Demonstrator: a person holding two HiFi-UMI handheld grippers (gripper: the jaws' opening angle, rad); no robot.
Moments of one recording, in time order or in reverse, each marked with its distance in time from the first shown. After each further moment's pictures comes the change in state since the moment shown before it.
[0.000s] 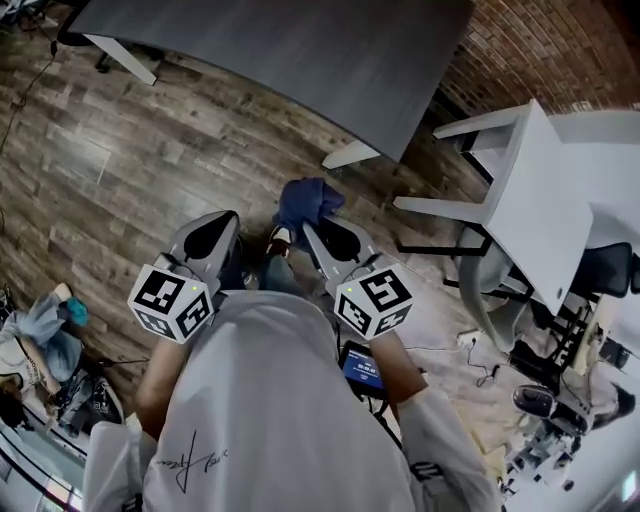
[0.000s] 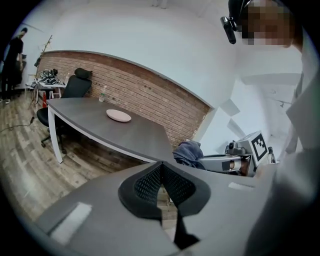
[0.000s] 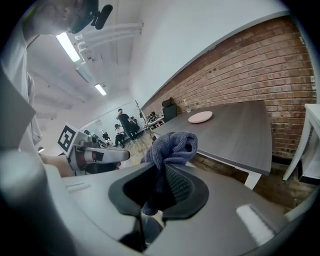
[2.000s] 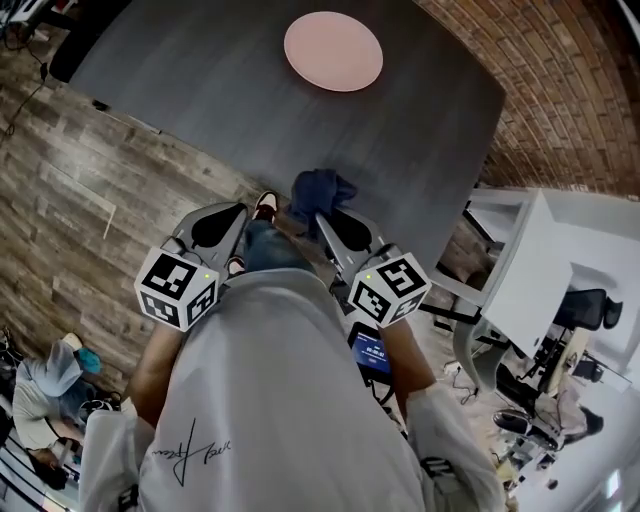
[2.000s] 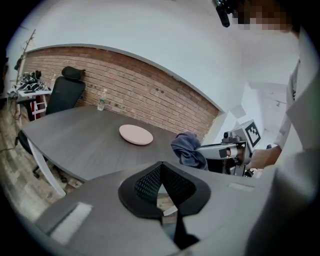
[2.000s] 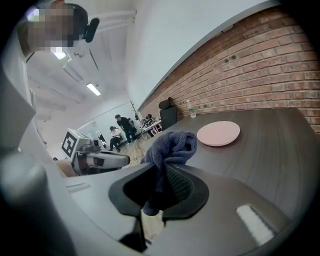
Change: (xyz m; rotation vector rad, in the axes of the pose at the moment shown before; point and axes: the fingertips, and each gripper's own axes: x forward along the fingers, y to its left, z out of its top) left arm 0.098 0.286 0.191 0.070 0.044 -0.081; right arm 0.300 -0.056 0.198 0.009 0.003 -0.004
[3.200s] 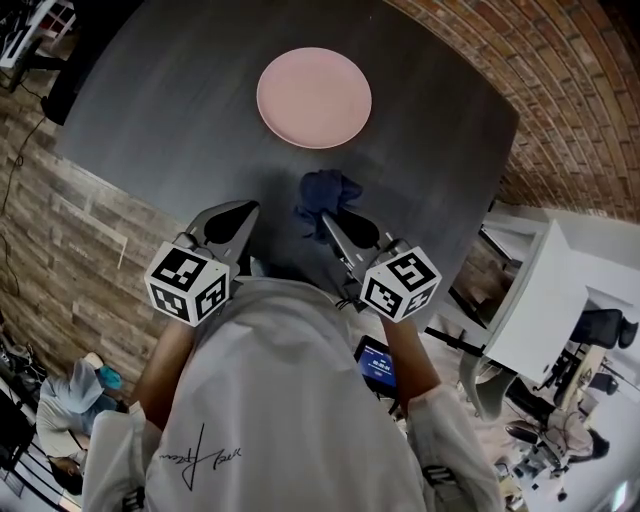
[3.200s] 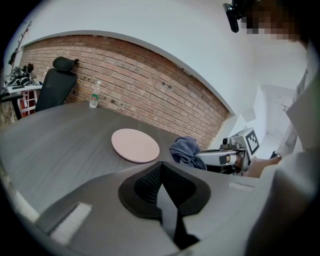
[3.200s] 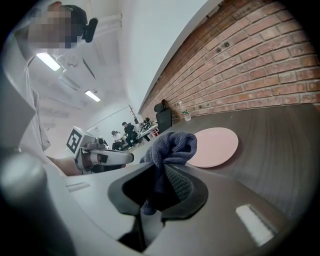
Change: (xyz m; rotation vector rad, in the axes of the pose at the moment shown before) left arm 0.147 0.052 0.083 -0.034 0.037 -0.005; right arm 0.060 -0.138 0.073 0.036 -0.012 0.062
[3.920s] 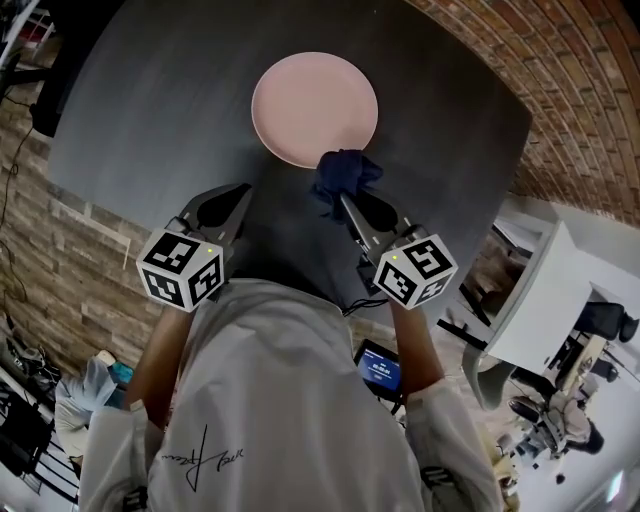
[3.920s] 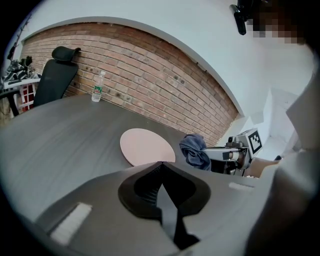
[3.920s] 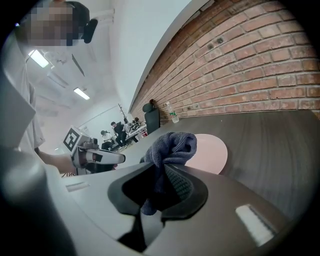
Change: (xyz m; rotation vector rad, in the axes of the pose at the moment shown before) left arm 0.047 0.075 0.035 -0.050 0.070 0.015; right arm 0.045 -0.070 0.043 0.019 0.010 -0.101
